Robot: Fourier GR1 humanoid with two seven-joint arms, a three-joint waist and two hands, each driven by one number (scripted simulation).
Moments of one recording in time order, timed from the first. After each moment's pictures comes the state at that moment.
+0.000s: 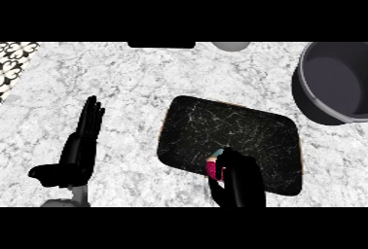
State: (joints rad) left arm -0.01 0.12 -0.12 -1.60 0.07 0.21 -0.11; right arm -0.02 -0.14 0.70 -1.60 1.35 -0.34 0.63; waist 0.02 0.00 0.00
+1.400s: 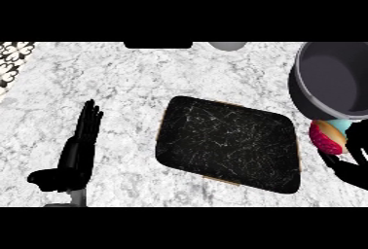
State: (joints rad) left arm 0.02 0.10 -0.10 -1.59 0.06 0.19 -0.13; right arm 0.03 -0.85 0.12 -1.90 0.42 -0.21 -0.23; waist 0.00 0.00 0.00
